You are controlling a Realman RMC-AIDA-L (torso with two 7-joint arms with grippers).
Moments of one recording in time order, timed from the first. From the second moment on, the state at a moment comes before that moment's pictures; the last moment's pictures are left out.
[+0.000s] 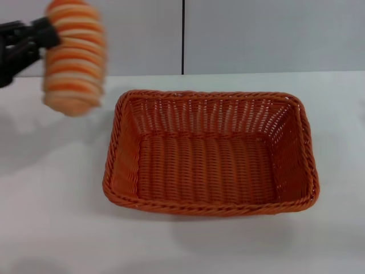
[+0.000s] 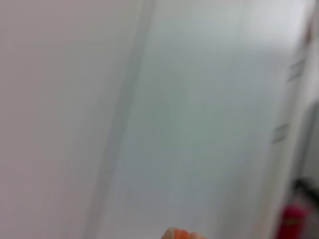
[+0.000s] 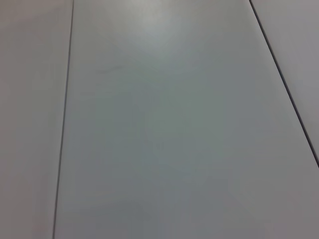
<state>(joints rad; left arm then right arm) -0.32 -2.07 0.55 1.09 1.65 1.82 -1.65 0.12 2.07 1.93 0.46 -0.40 1.70 -2.52</state>
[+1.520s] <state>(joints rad) -0.22 -2.04 1.31 0.78 1.05 1.41 -1.23 0.11 2.07 1.92 0.44 -0.40 1.75 -2.51</state>
